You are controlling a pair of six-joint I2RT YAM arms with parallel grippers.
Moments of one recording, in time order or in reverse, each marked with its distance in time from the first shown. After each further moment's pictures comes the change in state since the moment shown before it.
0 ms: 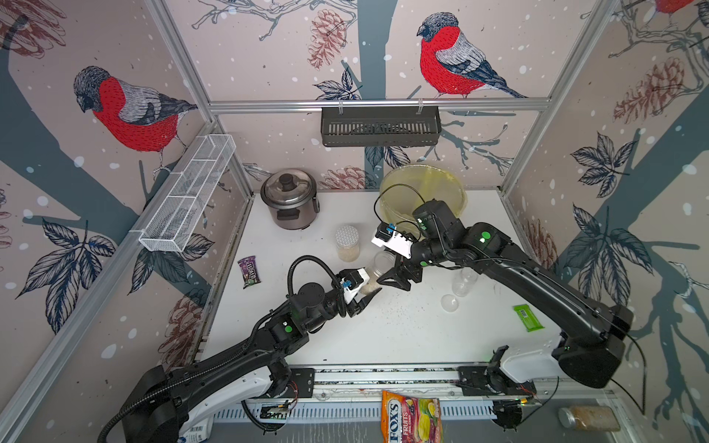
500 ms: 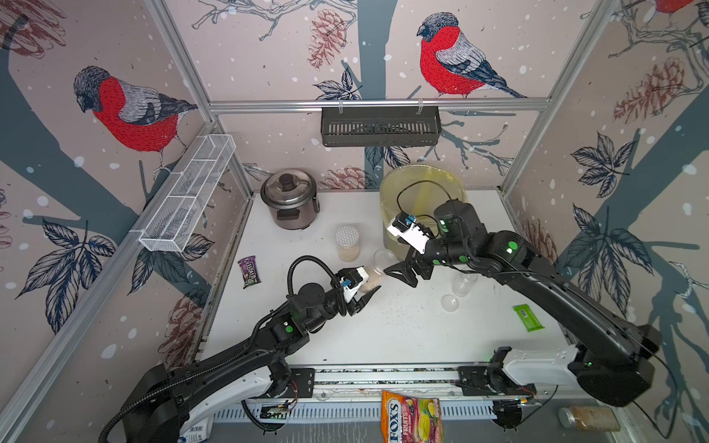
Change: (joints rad) left arm 0.000 0.010 -0.010 0.016 -0.038 0.001; right arm -0.014 -0.173 -0.090 0.114 0.184 0.179
